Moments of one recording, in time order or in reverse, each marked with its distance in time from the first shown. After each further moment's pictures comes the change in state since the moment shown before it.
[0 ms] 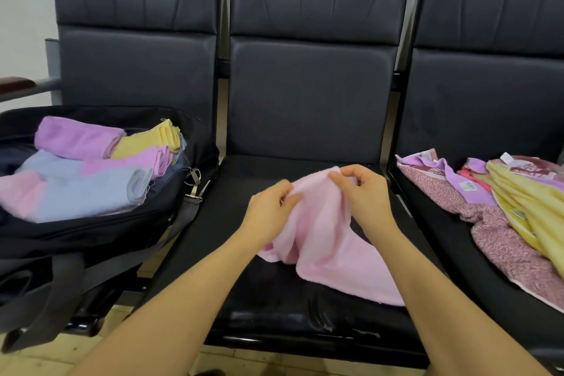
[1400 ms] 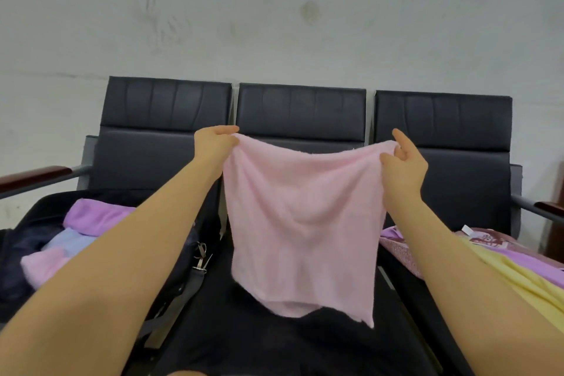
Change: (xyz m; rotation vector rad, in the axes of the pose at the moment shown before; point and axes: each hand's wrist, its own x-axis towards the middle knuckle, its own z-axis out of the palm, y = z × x) left_hand 0.041 0.132 -0.204 -0.570 0.522 -0.039; right_hand 0.027 -0.172 -0.101 0.440 0.440 -0.085
